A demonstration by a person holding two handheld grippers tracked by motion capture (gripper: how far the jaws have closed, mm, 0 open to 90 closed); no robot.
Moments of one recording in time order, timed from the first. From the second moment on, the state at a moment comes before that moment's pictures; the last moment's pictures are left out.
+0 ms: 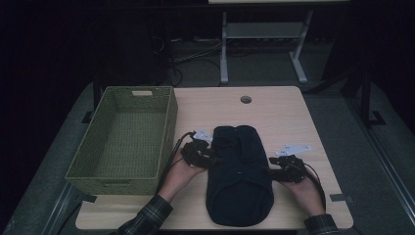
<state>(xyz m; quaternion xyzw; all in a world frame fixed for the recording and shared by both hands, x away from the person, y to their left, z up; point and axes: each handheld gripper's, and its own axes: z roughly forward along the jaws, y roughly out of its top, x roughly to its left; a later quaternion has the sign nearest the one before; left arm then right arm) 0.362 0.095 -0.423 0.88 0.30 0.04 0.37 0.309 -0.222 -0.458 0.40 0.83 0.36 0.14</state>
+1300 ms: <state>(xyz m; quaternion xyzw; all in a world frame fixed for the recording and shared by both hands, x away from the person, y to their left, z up) 0.474 0.082 -0.445 0.85 0.38 0.09 0.36 0.309 -0.222 -0.456 0.40 0.82 0.38 0.13</state>
